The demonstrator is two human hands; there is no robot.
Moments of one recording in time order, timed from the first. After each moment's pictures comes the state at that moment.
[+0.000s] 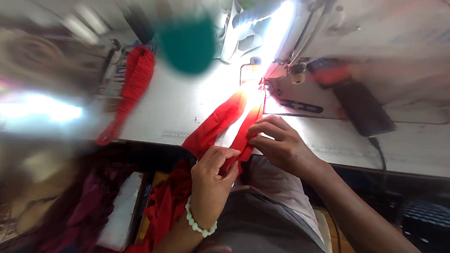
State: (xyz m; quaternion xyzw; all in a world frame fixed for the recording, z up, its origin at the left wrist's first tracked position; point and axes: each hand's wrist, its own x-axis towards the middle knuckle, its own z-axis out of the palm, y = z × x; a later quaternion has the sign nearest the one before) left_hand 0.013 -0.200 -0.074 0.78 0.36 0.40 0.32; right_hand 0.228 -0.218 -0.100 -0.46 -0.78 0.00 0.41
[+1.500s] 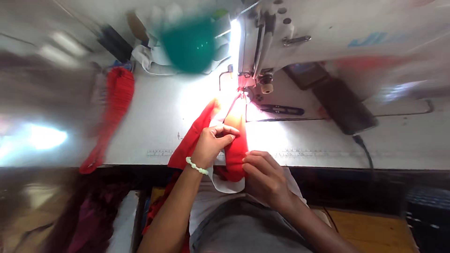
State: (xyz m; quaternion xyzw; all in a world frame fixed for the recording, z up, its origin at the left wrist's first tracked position) left_hand 0.093 -0.109 -0.095 0.65 0.43 0.14 0.61; right_hand 0.201 -0.264 -0.169 -0.57 -0.65 -0.06 0.51
